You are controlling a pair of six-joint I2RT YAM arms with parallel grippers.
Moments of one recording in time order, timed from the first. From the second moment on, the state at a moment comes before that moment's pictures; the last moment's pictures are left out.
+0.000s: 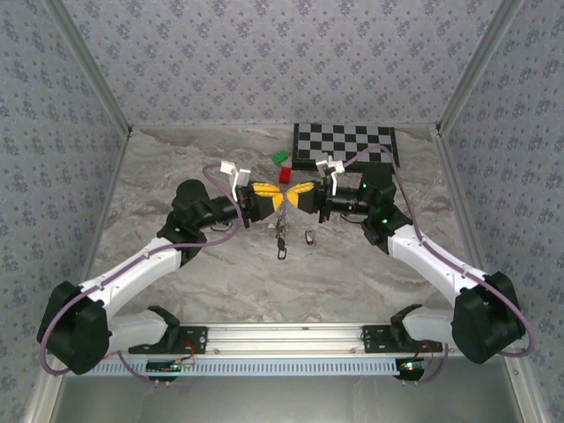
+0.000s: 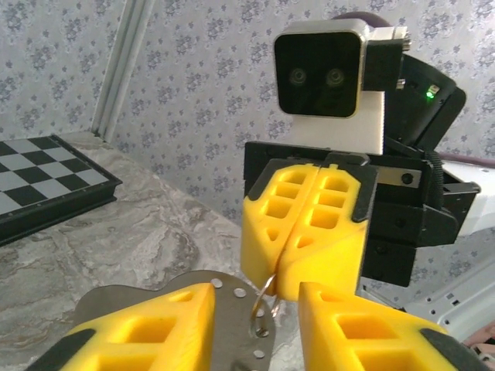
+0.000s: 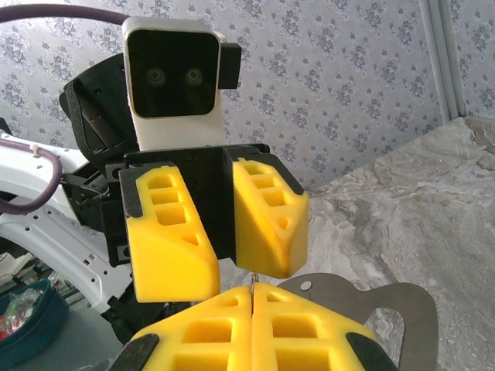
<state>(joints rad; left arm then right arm) -0.59 1.17 0.73 0.53 0.70 -0.52 0.49 1.24 0.81 0.45 -0.93 0.42</state>
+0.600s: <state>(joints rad) -0.59 1.19 0.73 0.55 0.73 -0.54 0.49 1.24 0.81 0.45 -0.93 0.42</state>
